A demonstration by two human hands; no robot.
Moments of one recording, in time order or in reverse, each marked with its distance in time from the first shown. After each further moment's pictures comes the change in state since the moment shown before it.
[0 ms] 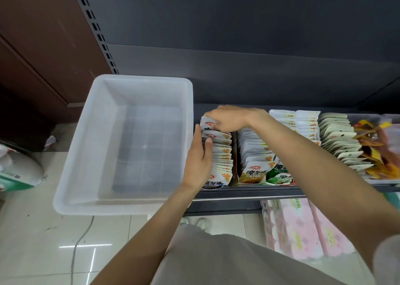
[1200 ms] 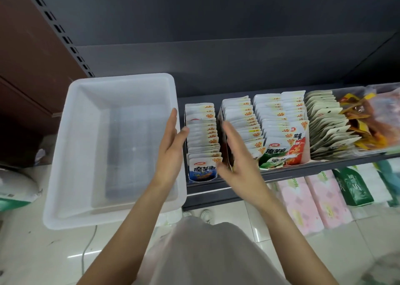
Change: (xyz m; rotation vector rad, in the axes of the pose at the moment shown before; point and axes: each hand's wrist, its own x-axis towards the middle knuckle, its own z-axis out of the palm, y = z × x) left_hand -0.015 0.040 -0.039 -0.278 -0.048 -0.016; right_hand -0.108 -0.080 0.108 0.969 0.733 0.176
